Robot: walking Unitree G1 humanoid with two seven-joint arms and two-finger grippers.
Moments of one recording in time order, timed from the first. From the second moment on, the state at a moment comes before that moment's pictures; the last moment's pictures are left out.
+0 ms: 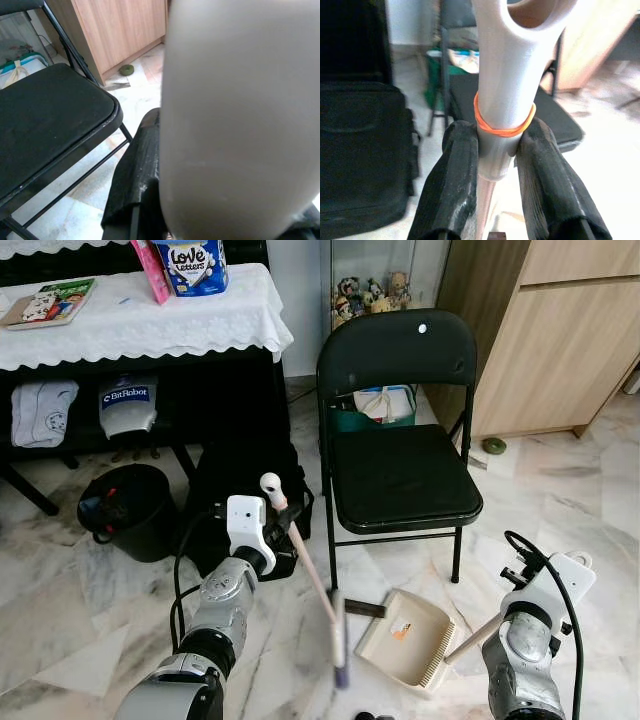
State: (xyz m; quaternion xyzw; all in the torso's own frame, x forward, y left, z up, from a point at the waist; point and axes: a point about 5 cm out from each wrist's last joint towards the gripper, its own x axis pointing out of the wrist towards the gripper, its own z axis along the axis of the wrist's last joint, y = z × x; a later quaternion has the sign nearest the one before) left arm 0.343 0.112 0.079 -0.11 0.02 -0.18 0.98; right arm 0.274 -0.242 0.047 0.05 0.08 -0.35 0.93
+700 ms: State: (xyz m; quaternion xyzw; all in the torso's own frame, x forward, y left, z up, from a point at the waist) left arm 0.354 0.142 0.115 -0.18 -0.03 -0.24 0.95; right arm 0.278 -0.237 0.047 0.05 0.08 -0.33 0.94
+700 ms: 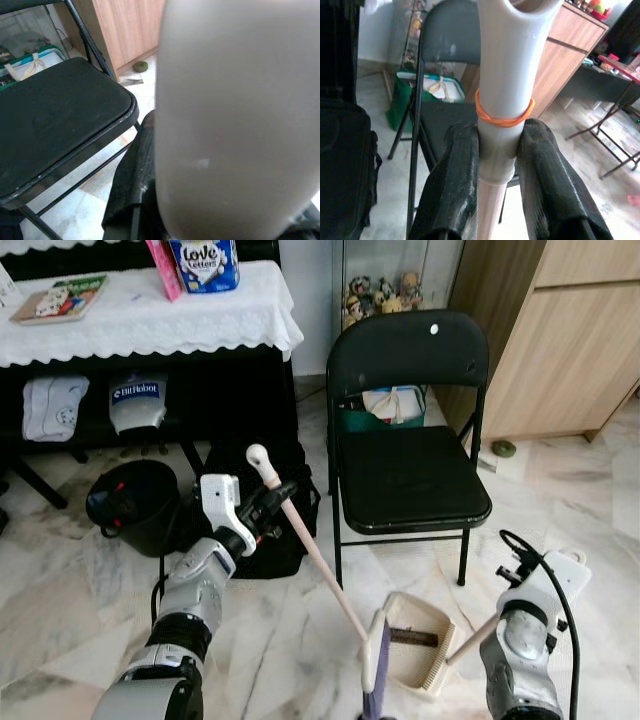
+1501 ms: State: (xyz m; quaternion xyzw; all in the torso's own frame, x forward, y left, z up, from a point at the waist) left arm 0.333 0.171 0.093 -0.08 -0.05 -0.03 1.00; right arm 0.303 -0.179 0.056 0.05 0.05 -0.11 0.99
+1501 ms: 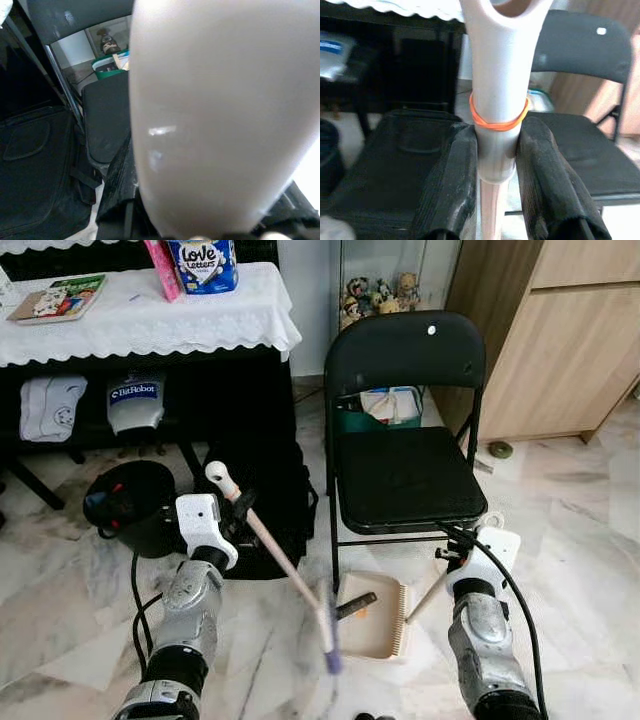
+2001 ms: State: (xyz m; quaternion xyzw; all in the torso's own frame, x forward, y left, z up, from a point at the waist) left arm 0.333 0.196 0.110 -0.05 -0.09 0.04 0.99; right arm 0.301 -0.178 0.053 0.05 0.04 -0.10 0.99
